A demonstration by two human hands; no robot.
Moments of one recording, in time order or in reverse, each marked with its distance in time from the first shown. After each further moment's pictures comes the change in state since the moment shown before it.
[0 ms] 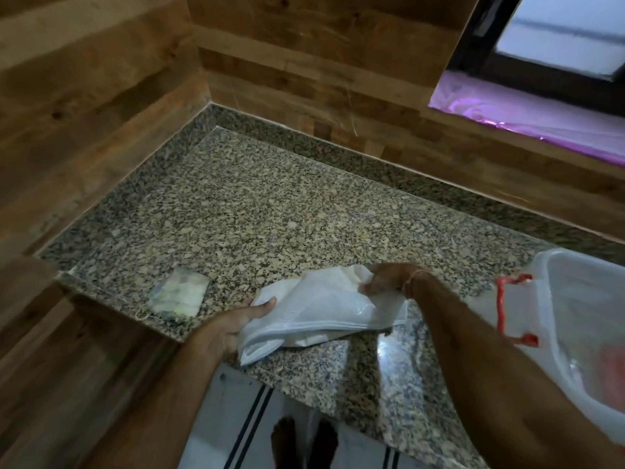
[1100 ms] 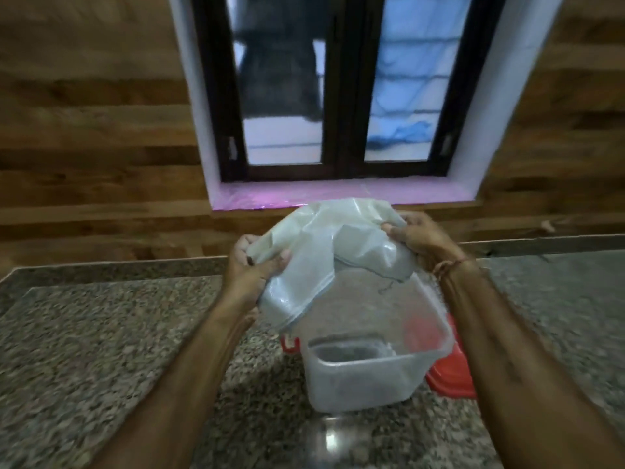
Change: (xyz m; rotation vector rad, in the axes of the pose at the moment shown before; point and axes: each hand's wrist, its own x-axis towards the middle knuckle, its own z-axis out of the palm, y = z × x) left_hand -0.148 0.062 0.398 0.204 -0.271 1.038; right_hand -0.312 0.262 -0.151 0.861 0.993 -0.507
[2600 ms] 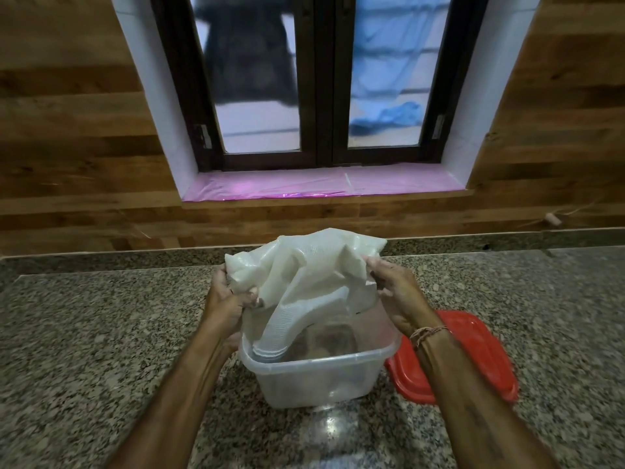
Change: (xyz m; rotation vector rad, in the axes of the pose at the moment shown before) left_hand -0.011 -0.076 0.060 -0.077 0.107 -0.213; right_hand -0.023 0.110 -0.041 0.569 -0.060 0.128
